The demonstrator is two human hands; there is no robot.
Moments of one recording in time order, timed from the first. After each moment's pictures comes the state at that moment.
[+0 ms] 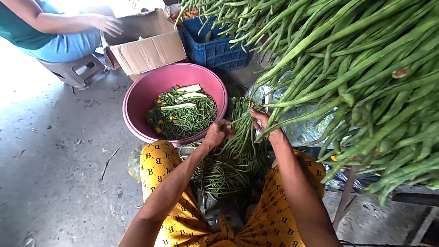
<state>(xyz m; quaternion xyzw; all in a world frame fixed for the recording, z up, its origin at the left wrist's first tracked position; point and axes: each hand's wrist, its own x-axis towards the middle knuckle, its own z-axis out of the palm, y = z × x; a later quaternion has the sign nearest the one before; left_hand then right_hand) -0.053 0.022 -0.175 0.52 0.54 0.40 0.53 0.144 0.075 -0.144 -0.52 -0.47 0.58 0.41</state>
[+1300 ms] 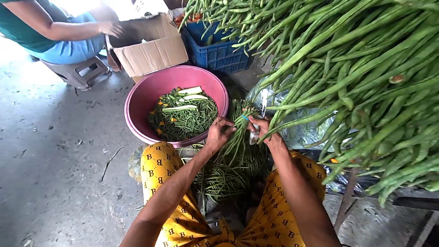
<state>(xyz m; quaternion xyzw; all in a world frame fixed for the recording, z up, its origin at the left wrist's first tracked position) -0.053 0.016 -0.185 0.62 0.53 0.48 0.32 0.136 0.074 -0.157 -0.36 -0.45 0.68 0.46</state>
